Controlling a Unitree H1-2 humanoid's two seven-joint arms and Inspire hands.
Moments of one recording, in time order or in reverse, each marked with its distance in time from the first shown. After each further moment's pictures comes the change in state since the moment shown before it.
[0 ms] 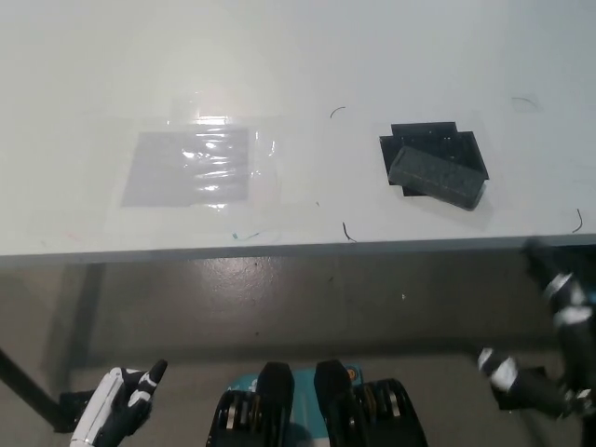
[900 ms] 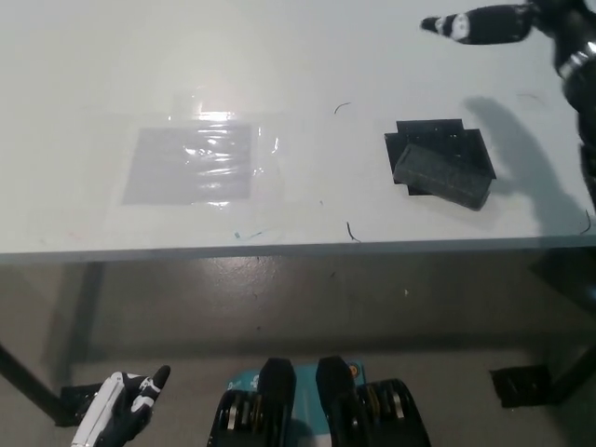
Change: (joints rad) left_arm 0.003 0.001 0.003 0.006 0.000 0.001 -0.012; right_arm -1.057 -0.202 0.193 0.607 -0.174 0.472 0.183
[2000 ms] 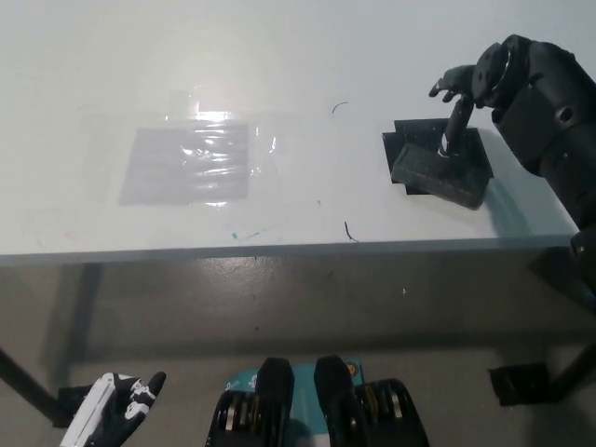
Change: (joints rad) left_arm 0.013 0.029 0.009 -0.017 -0.005 -0.049 -0.032; right_arm -0.379 0.139 0.404 1.048 -0.149 0.099 0.348
